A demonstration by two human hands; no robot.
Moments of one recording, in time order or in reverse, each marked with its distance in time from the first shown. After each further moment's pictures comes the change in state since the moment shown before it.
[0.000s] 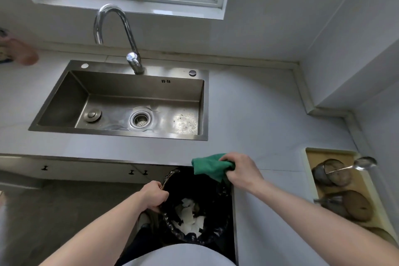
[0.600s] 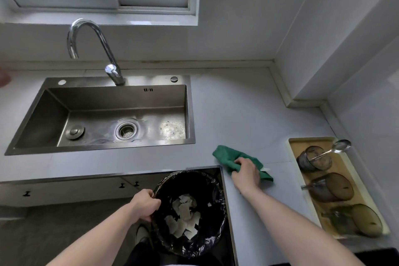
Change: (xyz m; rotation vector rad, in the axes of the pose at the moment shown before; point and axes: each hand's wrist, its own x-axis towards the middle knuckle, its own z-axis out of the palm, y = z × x) left_hand -0.002 0.001 0.004 0.014 0.076 0.068; right_hand -0.014 0.048 0.030 -0.018 0.285 0.511
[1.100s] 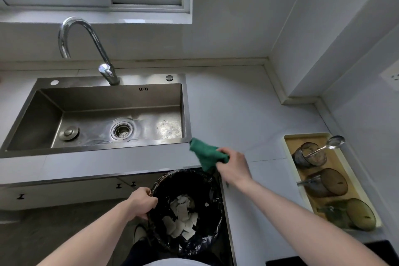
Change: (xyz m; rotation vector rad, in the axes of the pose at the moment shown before) left_hand 0.004 0.005 -0.004 0.066 -0.034 0.003; right_hand -0.021 -0.042 -0.035 0.302 -0.072 -0.202
